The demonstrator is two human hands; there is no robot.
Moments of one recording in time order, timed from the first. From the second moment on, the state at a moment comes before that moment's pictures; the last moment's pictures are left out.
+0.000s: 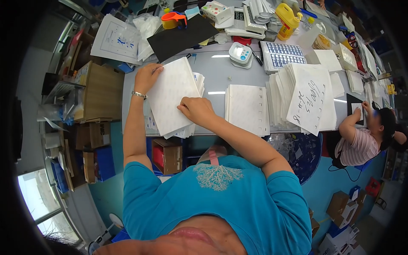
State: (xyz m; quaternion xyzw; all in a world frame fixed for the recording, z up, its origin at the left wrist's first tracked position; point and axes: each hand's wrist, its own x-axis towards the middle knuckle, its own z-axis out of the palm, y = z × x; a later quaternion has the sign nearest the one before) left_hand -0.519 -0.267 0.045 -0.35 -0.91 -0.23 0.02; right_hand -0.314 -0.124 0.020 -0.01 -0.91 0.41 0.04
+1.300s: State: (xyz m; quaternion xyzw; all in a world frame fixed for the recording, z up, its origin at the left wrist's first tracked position) left_hand -0.530 -0.254 0.068 -0.27 -0.94 -0.18 -0.07; right_hand -0.317 -0.127 0.019 -0.07 -0.90 0.42 0.02
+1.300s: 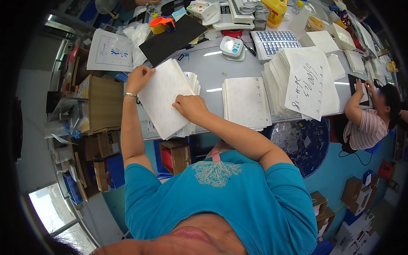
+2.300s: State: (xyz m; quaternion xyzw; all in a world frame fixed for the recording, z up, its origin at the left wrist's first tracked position) left_hand -0.299 -0.237 0.061 -0.16 -0.59 -0.72 -0.32; right_hand -0.154 -0.037 0.066 -0.18 -0.47 0.84 0.19
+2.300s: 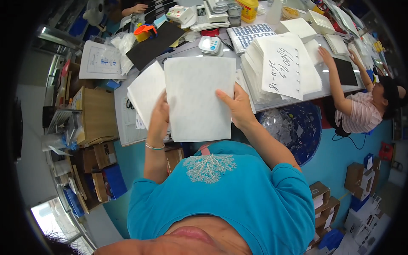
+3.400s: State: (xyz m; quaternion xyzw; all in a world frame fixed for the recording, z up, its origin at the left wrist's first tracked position) left_hand -0.022 -0.030 0.045 -0.40 -0.47 -0.41 -0.67; right_hand 0.202 0.046 0.065 -0.43 -0.77 0.09 0.46
